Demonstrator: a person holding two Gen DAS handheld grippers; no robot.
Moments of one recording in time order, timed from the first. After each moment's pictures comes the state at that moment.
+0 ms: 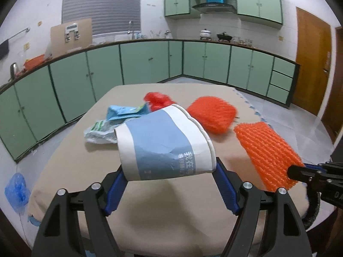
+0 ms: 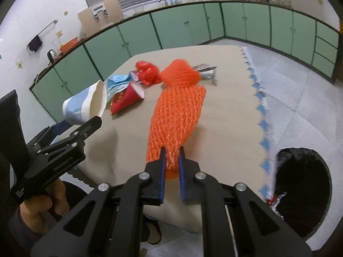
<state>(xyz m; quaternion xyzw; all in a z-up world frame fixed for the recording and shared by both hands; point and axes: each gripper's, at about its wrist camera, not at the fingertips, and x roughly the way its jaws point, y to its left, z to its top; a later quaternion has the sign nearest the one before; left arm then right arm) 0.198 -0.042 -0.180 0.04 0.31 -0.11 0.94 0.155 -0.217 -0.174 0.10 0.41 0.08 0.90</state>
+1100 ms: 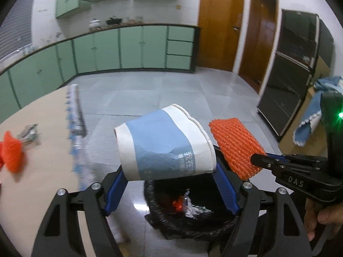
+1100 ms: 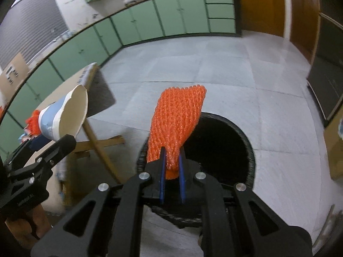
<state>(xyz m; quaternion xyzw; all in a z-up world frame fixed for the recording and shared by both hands) 0.155 -0.360 -0.217 0.13 0.34 -0.42 0.83 0.033 -0.493 -0.239 0.22 0.41 -0.21 0.86</state>
